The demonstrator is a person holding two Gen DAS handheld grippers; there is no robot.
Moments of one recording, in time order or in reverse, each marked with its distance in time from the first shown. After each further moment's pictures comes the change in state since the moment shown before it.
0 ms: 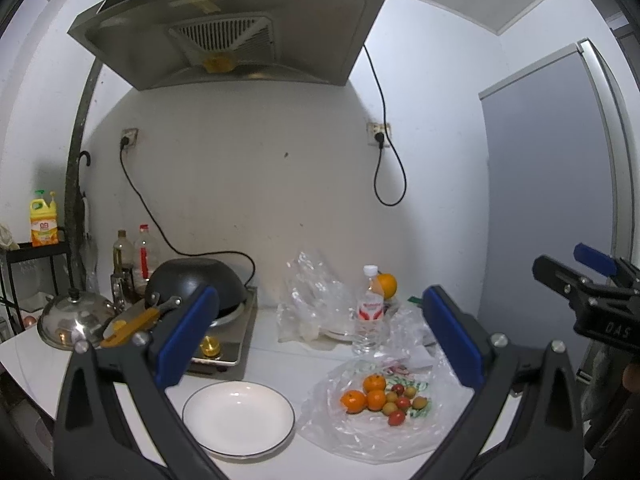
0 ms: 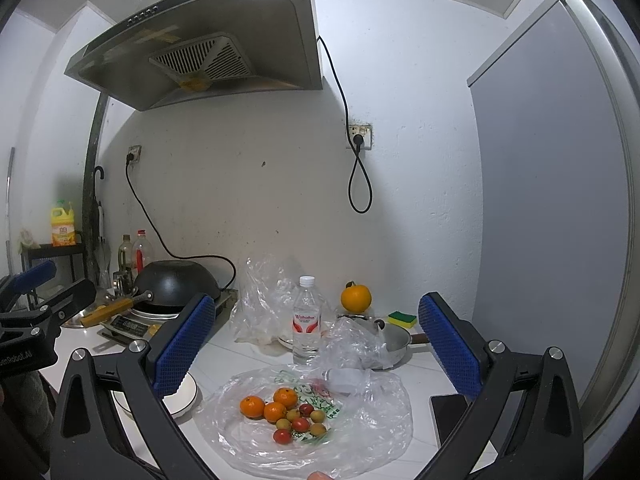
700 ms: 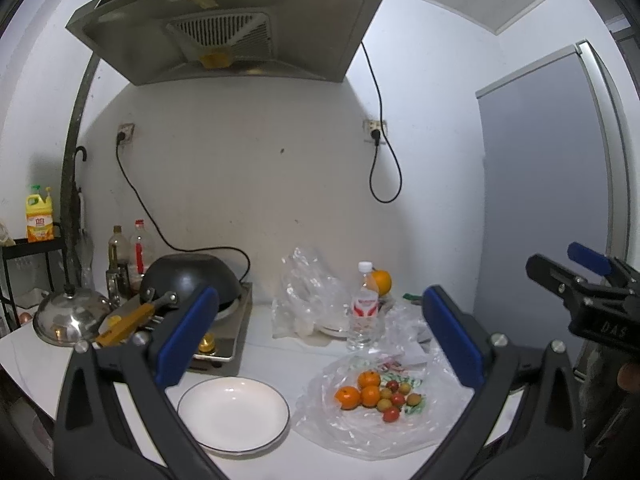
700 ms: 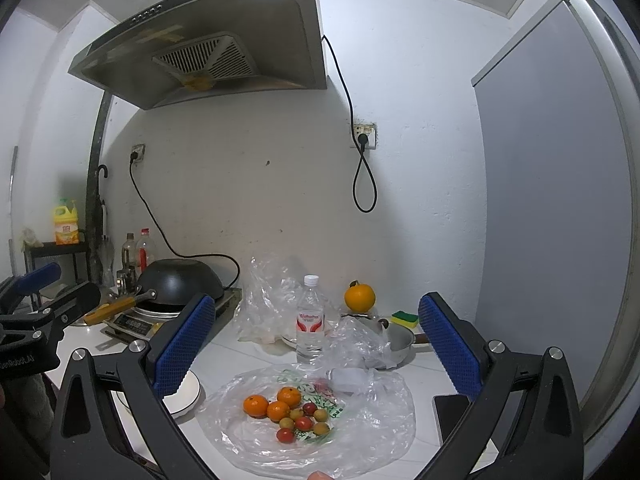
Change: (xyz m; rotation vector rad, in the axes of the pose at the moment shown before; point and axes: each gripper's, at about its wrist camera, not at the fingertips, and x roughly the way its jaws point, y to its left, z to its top) left arm 0.001 -0.002 -0.006 -0.007 0.010 -0.018; right arm -0.001 0.002 -0.002 -0.006 -0.001 0.011
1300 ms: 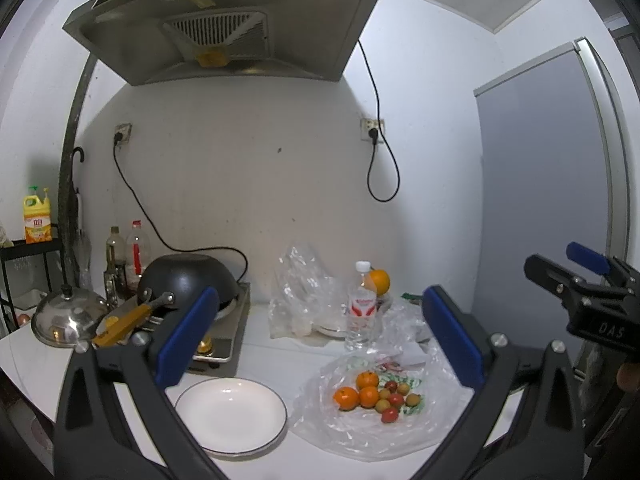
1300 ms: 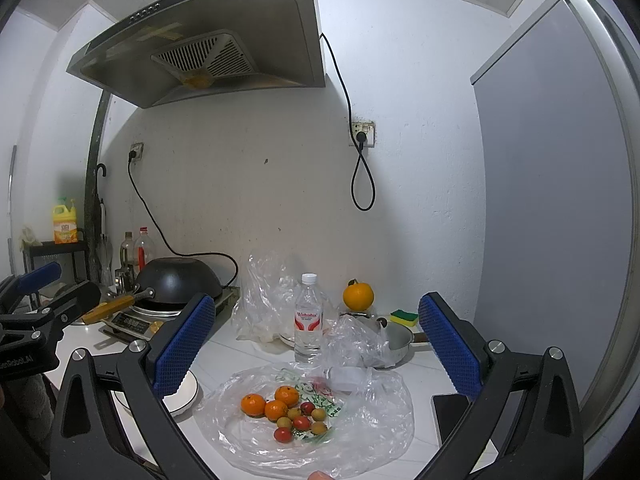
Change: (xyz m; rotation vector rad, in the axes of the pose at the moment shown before) left arm 0.005 -0.001 -0.004 0.006 0.001 -0.007; right arm 0.001 0.000 0.001 -0.001 0.009 -0.002
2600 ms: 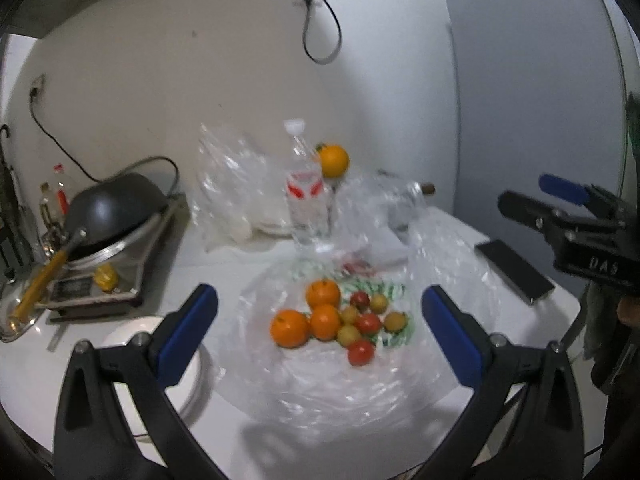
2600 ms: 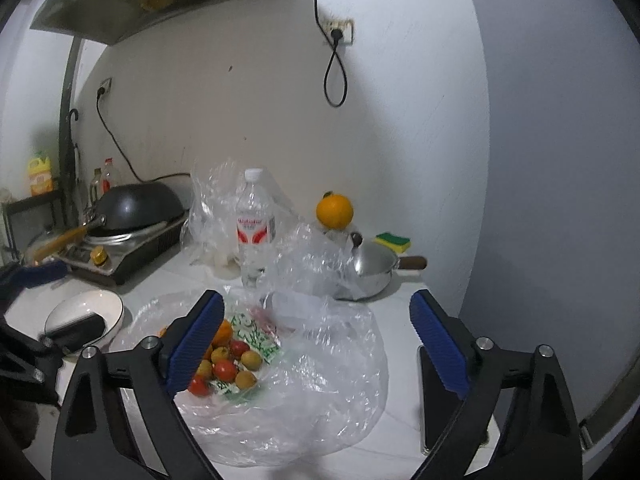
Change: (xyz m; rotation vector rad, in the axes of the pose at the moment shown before) left arm 0.154 -0.090 -0.112 0.162 0.403 -0.114; right arm 0.116 -0.084 -0.104 0.013 0.273 0.022
